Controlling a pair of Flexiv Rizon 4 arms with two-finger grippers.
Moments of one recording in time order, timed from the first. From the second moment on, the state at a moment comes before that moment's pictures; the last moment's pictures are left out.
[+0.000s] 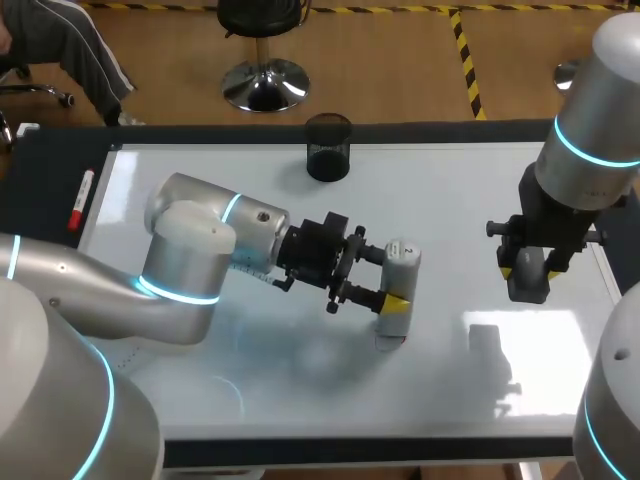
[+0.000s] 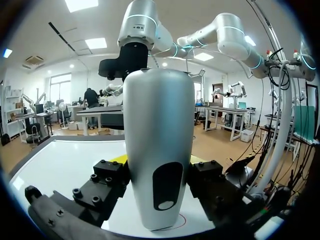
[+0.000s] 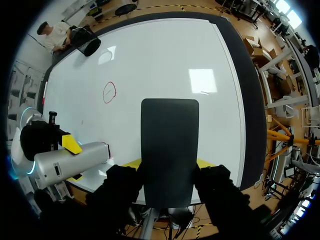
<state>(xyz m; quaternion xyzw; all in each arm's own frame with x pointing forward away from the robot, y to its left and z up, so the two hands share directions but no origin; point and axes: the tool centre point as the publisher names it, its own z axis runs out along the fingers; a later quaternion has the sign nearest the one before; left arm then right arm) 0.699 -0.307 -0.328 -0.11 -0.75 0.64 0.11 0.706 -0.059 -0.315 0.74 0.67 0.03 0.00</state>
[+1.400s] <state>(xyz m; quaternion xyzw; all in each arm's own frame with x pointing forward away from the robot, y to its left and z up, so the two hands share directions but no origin) 0.694 -0.305 -0.326 -0.11 -0.75 0.65 0.11 0.706 -0.059 -0.315 0.74 0.67 0.03 0.00</state>
